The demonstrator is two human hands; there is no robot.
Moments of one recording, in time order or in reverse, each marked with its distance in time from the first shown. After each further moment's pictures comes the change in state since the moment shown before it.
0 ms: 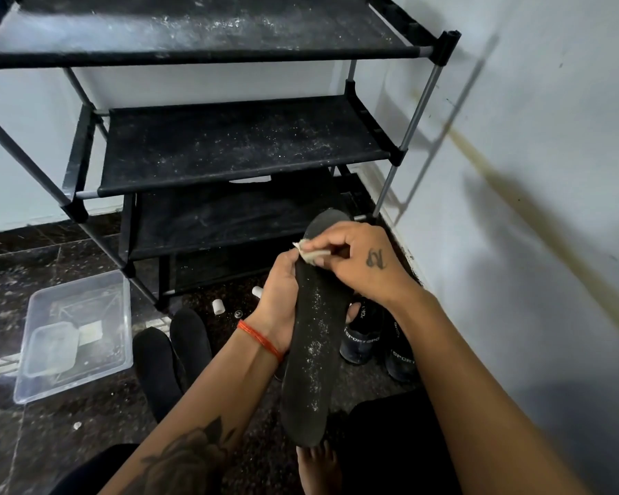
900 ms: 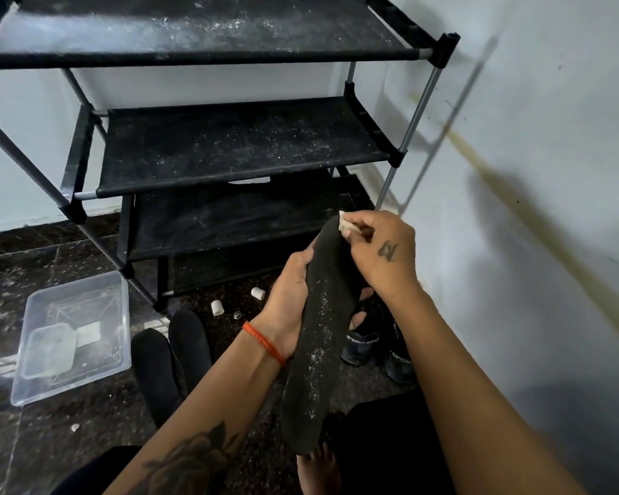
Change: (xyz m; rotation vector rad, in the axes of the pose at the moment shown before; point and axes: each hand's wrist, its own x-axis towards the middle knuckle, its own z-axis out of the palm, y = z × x) left_hand 0.003 -0.006 -0.003 0.072 -0.111 0.012; right_hand 0.008 0.018 0.002 -0.119 0.363 0.240
